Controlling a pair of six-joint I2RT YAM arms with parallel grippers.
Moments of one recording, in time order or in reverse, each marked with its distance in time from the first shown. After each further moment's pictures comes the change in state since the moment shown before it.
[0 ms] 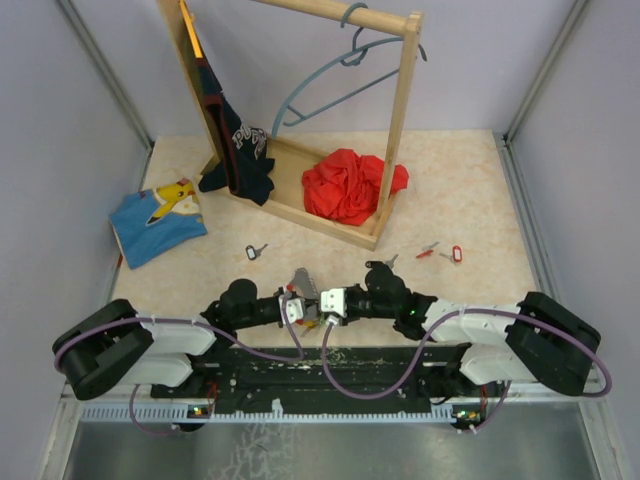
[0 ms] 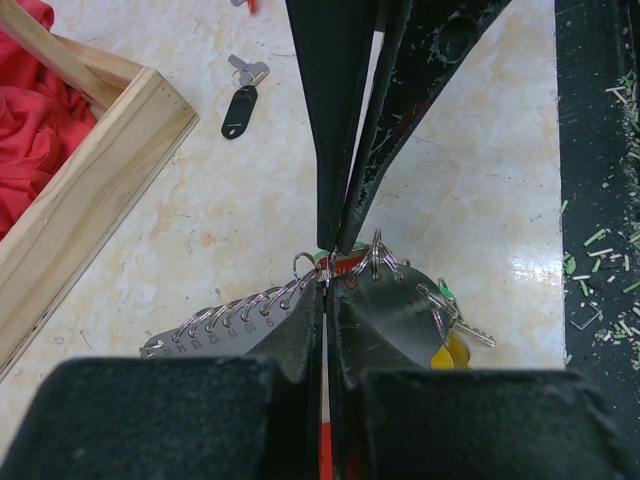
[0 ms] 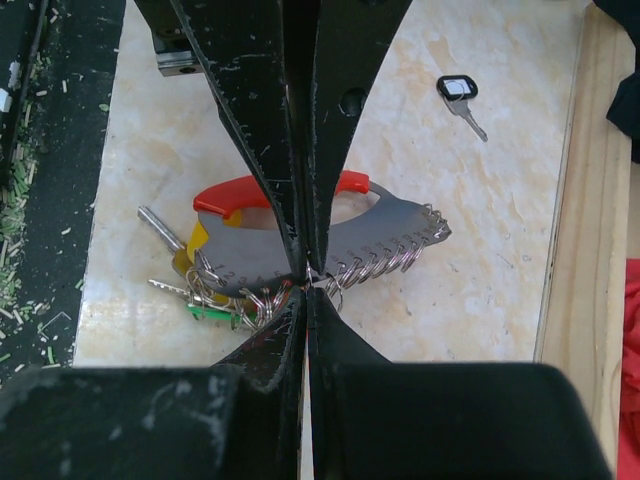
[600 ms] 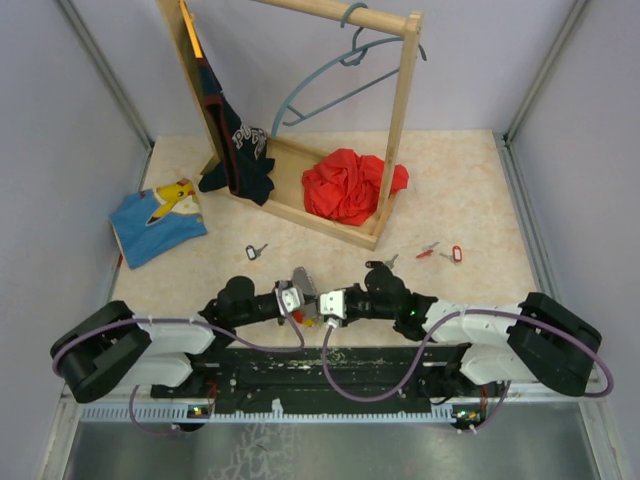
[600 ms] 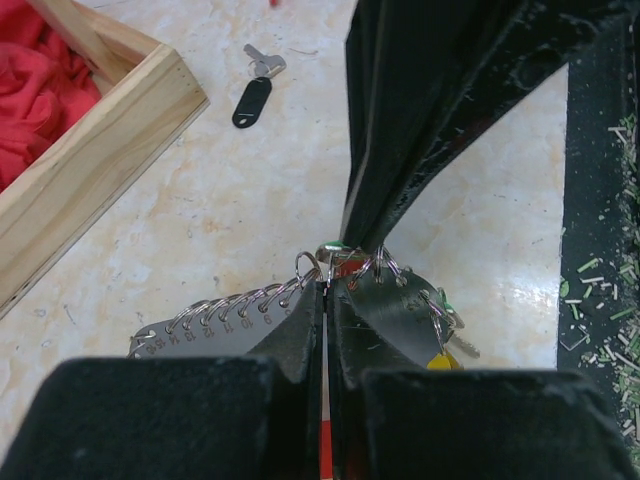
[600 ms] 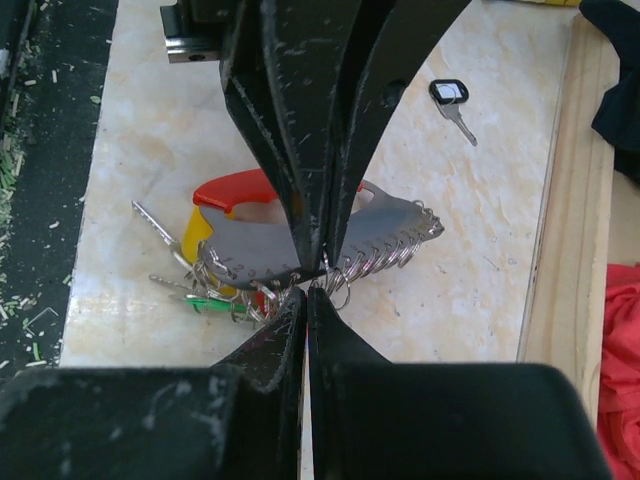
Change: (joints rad) left arm 0.026 -0.009 0.007 -0.005 -0.011 -0.106; right arm 0.011 -0.004 0.000 0.001 0.015 -0.028
